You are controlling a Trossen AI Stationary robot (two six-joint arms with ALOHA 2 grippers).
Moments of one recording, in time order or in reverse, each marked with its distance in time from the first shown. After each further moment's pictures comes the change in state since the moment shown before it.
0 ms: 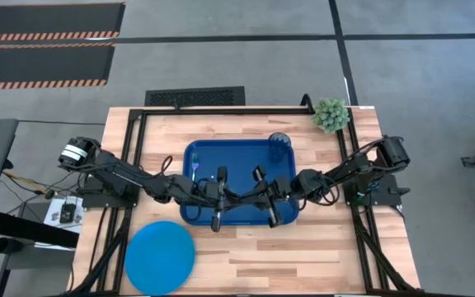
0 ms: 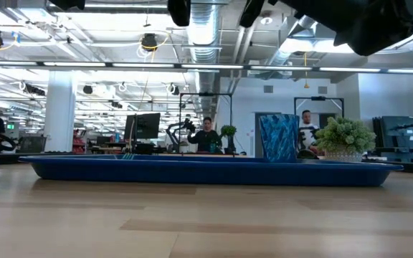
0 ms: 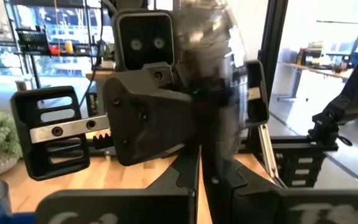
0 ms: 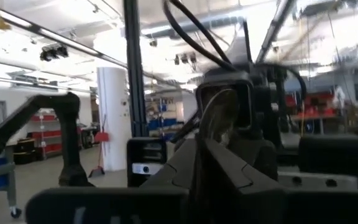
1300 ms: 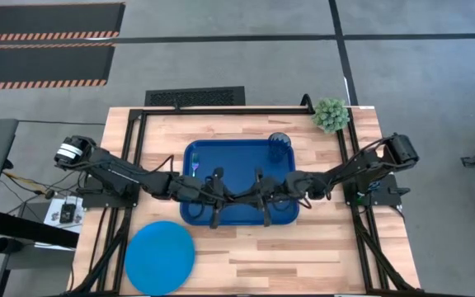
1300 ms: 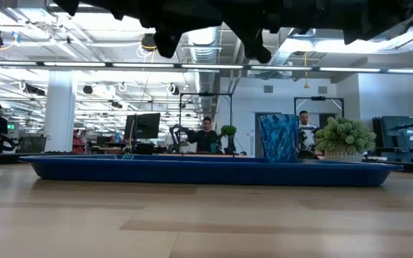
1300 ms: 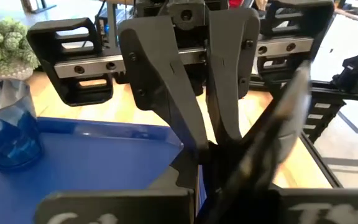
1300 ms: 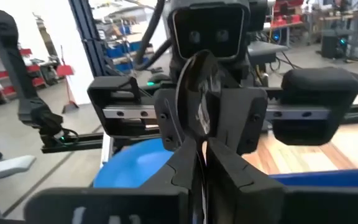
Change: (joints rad) left arm 0.032 -0.055 0.000 -0.351 -0.009 -0.139; right arm -0.010 -0.079 0.033 -0.533 0.114 0.075
